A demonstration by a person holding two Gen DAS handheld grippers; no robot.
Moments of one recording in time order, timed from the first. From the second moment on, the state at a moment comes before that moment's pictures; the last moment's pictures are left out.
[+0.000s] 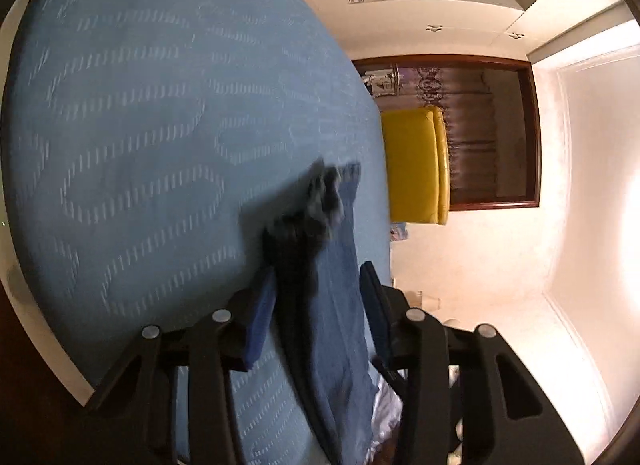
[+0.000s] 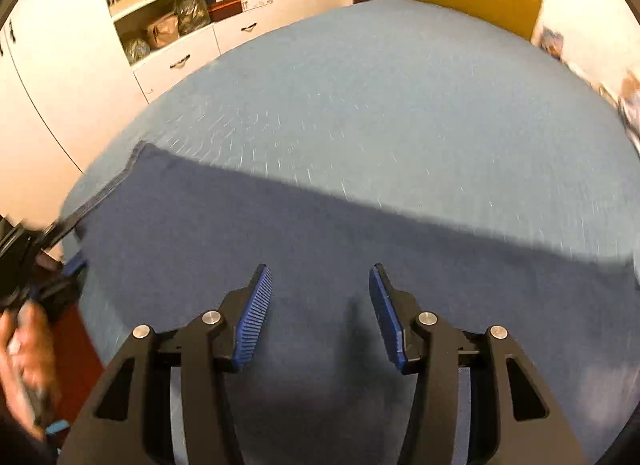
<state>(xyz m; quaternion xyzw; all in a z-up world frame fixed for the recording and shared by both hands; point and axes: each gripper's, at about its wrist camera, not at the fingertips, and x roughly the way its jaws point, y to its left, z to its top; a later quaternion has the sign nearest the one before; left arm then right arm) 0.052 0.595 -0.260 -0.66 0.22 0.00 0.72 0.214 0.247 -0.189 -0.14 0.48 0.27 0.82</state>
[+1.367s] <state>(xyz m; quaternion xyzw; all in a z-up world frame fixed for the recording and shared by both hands) 0.159 0.192 -0.088 0.15 0.29 0.04 0.95 0.277 -0.013 -0.206 0.33 0.57 0.33 0.68</state>
